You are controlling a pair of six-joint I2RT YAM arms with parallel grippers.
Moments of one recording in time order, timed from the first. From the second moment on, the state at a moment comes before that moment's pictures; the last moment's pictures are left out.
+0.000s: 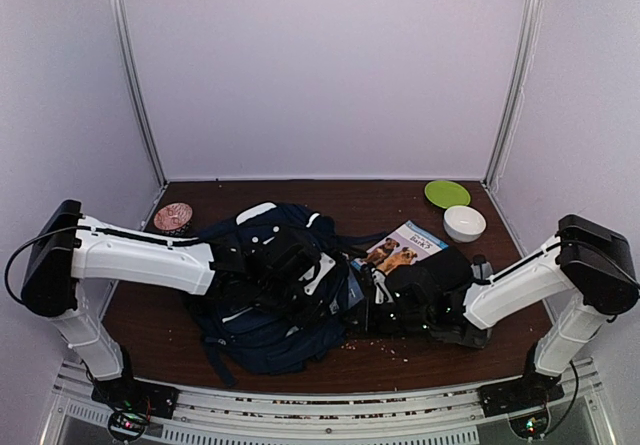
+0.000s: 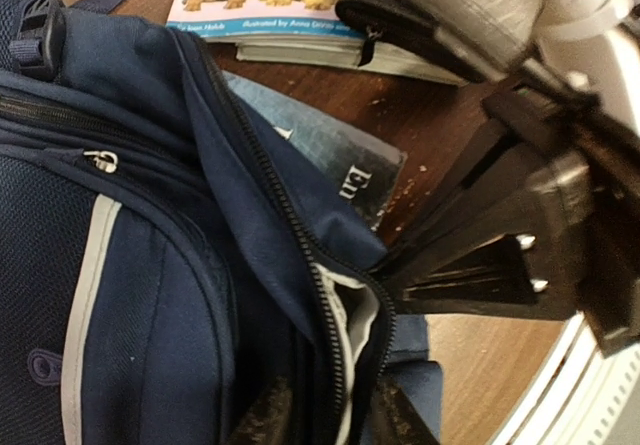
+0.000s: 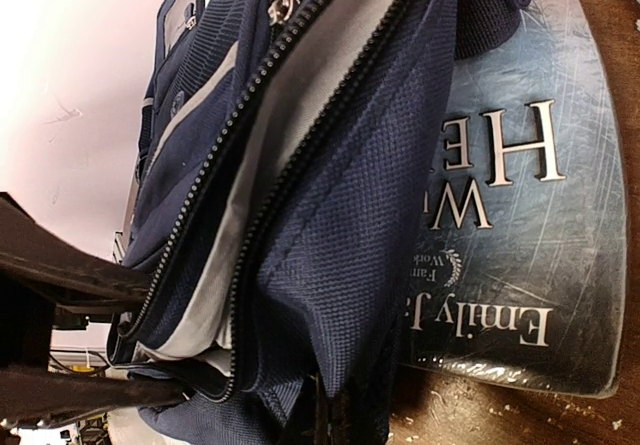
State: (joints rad) left arm -1.14 1.68 1.11 -0.33 -0.03 -0.31; right arm 1.05 1.64 0.59 0.48 -0.09 0.99
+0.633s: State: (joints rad) left arm -1.04 1.38 0.97 -0.31 -0.19 -0.41; right arm 1.02 1.62 0.75 0.22 -0.09 0.79
